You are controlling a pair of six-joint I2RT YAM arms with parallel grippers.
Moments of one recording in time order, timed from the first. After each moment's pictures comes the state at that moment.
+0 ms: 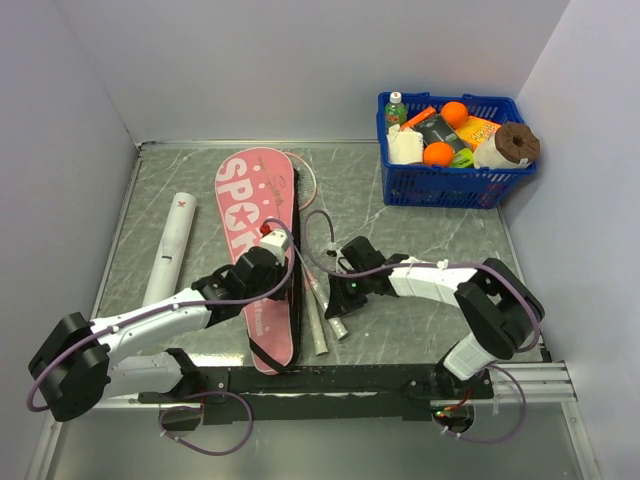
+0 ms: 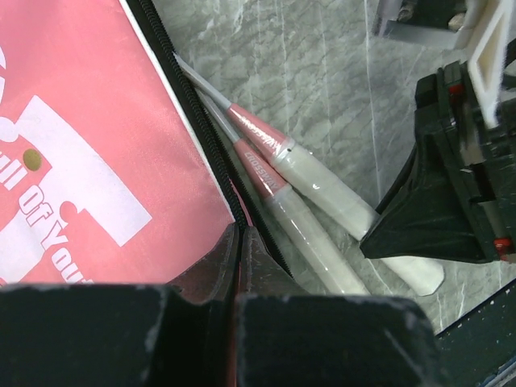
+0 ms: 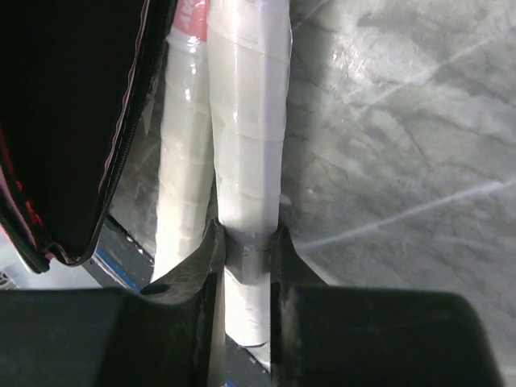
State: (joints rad) left arm -0.84 1.15 0.61 -0.09 -0.16 -0.45; right arm 0.72 1.57 0.74 -0.23 -0.42 0.44
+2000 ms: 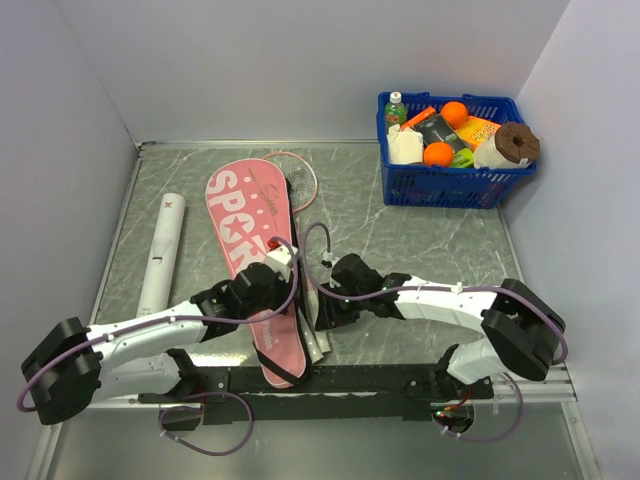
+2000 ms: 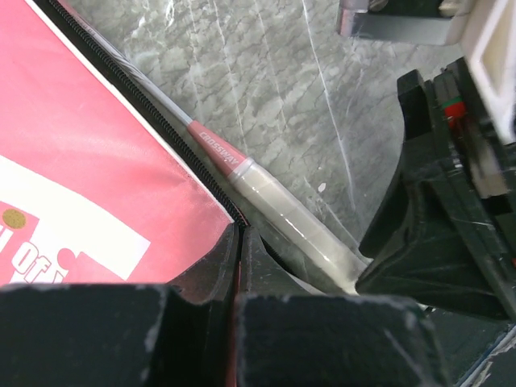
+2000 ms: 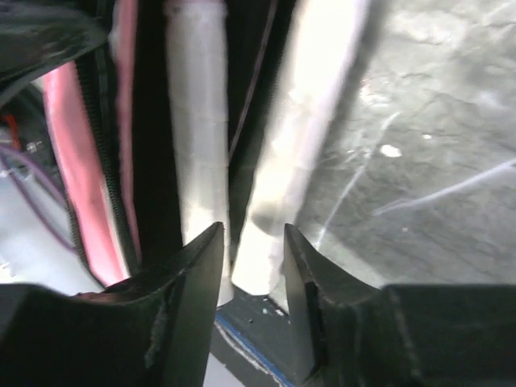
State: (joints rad) left arm -0.93 1.09 0.50 0.04 -0.14 -0.37; right arm 0.92 1.40 0.68 -0.20 -0.27 0.68
